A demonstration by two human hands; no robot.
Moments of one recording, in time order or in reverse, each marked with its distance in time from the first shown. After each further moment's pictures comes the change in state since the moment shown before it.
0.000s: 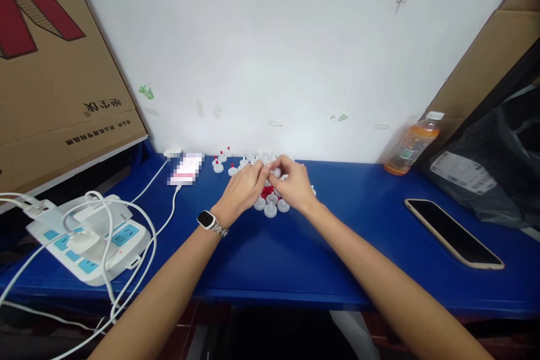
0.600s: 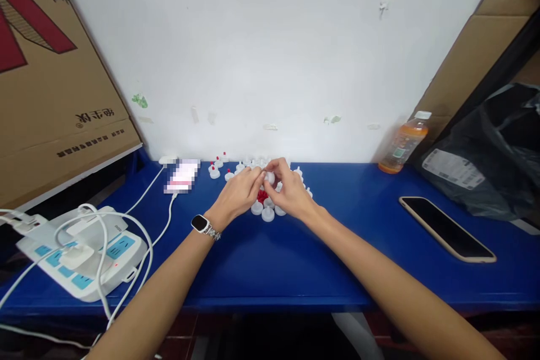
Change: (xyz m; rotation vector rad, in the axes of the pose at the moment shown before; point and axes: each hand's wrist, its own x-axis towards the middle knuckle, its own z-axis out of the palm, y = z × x) left_hand 0.001 -0.014 -0.003 0.174 -0.083 0.176; right_hand -0.008 0.006 -0.006 -0.030 -0.085 -0.216
